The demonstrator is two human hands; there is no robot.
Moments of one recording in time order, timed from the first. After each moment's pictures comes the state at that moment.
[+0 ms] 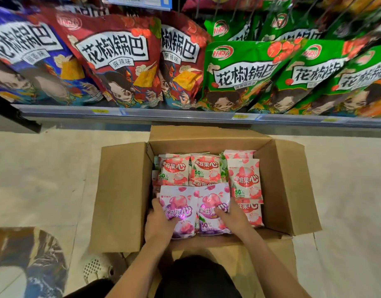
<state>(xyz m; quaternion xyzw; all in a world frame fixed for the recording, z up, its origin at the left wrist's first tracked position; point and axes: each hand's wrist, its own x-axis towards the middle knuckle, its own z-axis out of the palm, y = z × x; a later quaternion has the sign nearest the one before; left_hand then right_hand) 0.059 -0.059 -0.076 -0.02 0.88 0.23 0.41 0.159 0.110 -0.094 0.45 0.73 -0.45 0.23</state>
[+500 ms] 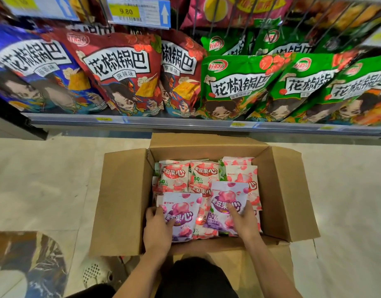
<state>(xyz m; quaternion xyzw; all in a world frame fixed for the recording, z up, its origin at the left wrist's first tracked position) 0.067 -0.058 -0.066 0.02 0.92 0.22 0.32 0.166 0.120 -0.076 0.56 0.67 -0.49 0.05</state>
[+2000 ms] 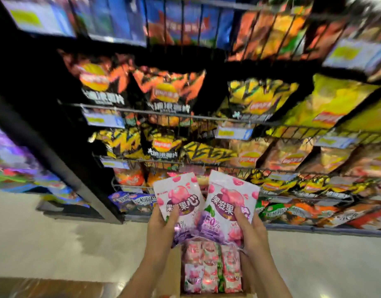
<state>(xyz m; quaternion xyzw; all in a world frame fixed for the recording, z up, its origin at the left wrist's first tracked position) -0.043 -0.110 0.572 0.01 0.69 0.70 0.19 0.055 0.035 0.581 0.39 0.53 -0.74 -0.16</state>
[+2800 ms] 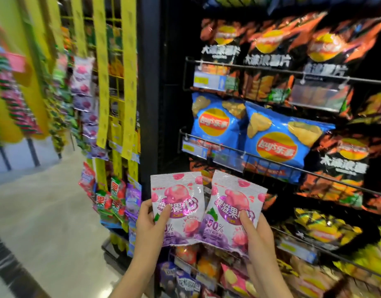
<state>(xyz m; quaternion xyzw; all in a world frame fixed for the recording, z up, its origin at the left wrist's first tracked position) -0.081 -0.241 0.785 -0.01 0.63 0.77 -0.13 -0.051 -0.063 0.797 0.08 0.62 -0.76 -0.17</state>
